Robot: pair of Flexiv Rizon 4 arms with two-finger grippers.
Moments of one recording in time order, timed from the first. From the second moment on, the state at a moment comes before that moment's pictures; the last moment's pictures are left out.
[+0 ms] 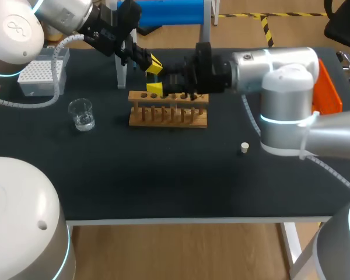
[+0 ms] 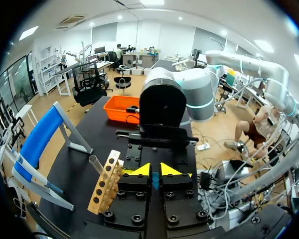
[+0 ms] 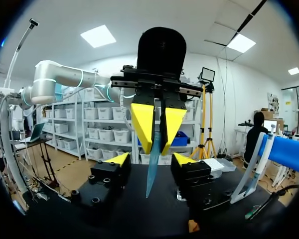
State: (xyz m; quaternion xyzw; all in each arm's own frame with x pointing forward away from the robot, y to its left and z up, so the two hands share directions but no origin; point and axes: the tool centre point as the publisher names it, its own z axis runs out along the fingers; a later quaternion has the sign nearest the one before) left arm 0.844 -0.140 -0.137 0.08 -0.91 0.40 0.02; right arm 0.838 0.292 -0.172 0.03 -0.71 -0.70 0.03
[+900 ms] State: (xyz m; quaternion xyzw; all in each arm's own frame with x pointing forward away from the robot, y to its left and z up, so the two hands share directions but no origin) left arm 0.843 -0.140 -0.137 0.07 -0.91 0.40 0.02; right arm 0.840 0.286 -0.170 0.03 -0.71 -0.70 0.03
